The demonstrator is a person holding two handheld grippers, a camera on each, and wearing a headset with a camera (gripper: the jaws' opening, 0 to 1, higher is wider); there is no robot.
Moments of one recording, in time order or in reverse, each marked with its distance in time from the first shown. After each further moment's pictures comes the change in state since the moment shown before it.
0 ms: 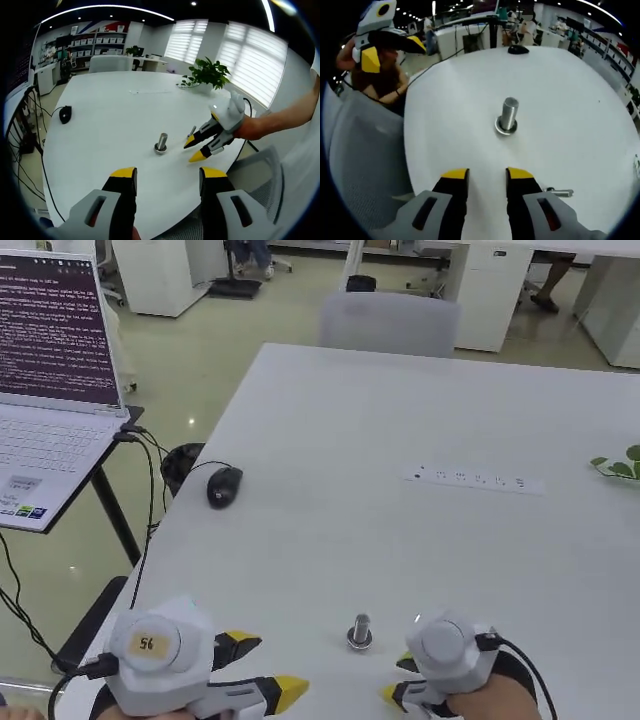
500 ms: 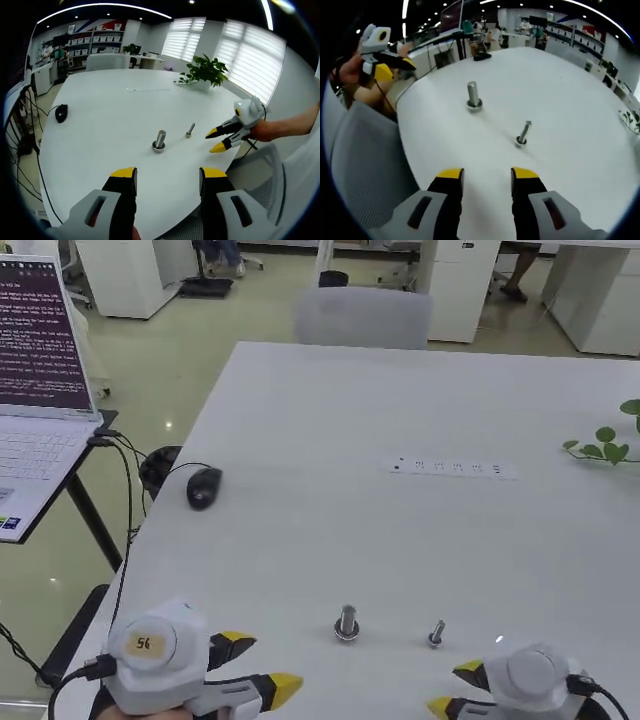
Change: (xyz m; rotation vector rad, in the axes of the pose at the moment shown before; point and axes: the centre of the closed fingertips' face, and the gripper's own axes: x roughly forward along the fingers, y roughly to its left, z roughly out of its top) left arm 0.007 0.000 -0.006 0.012 0.019 -0.019; right arm -0.061 -0.020 -0.062 0.227 -0.131 -0.157
